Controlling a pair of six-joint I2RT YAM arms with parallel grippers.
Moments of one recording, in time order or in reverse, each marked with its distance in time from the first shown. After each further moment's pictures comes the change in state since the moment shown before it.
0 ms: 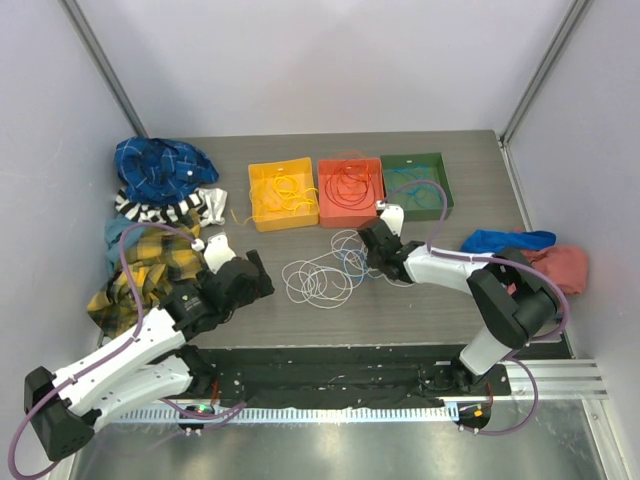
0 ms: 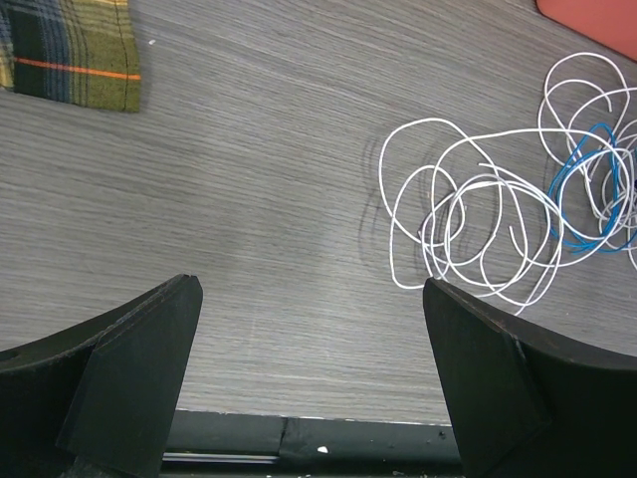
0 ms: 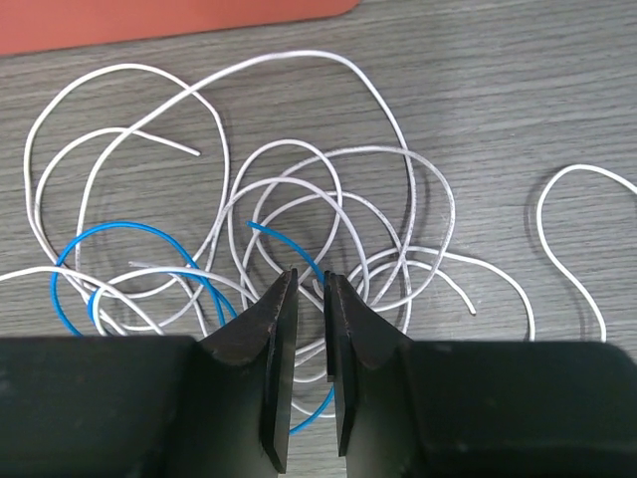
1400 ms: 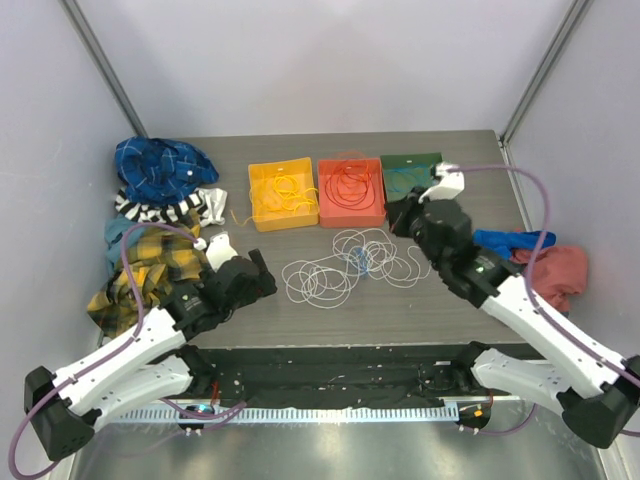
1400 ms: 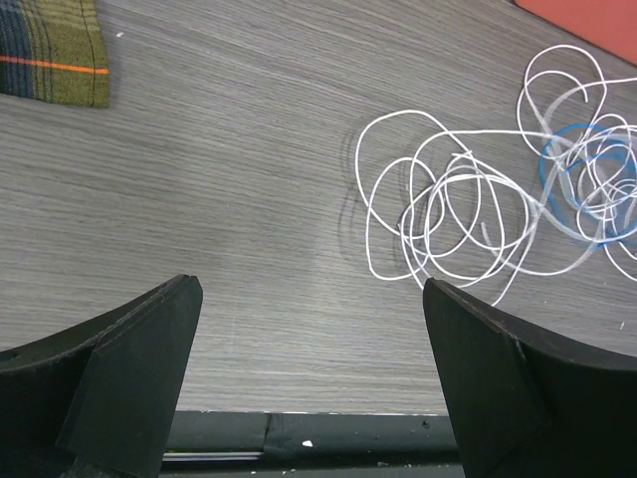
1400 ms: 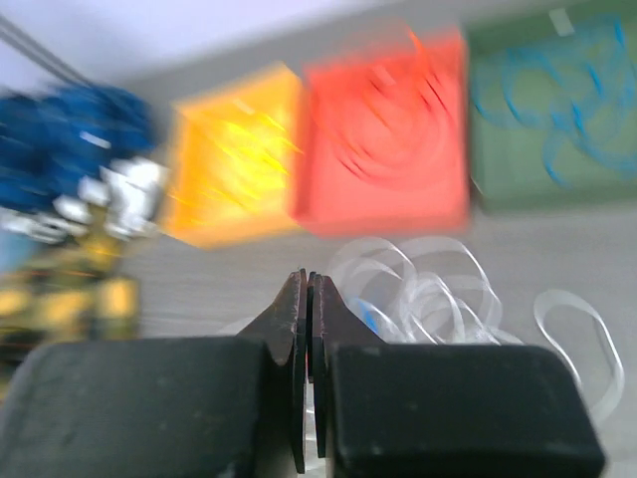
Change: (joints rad) left arm 0.000 0.008 0.000 0.029 0.037 0.000; right arm 0.019 -0.627 0.085 -0.137 -0.045 -0.032
